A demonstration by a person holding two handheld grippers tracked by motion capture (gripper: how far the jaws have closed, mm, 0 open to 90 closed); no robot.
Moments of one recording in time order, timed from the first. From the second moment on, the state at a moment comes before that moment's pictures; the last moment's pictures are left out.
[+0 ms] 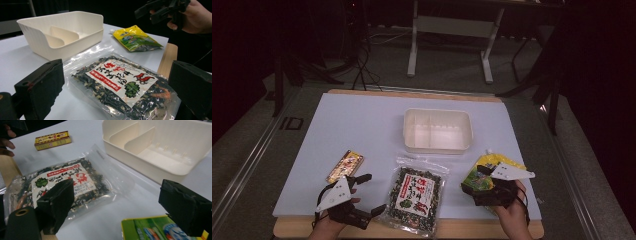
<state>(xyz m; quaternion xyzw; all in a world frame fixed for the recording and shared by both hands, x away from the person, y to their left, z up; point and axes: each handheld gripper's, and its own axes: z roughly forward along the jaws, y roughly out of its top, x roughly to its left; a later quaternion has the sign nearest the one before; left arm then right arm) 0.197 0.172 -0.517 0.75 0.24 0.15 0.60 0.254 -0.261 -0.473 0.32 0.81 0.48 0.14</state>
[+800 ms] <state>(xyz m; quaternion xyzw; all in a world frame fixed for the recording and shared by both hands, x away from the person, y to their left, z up) 0.197 0.168 -0.520 0.76 0.24 0.15 0.58 0.323 -0.235 -0.503 0.32 0.85 0.43 0.02</state>
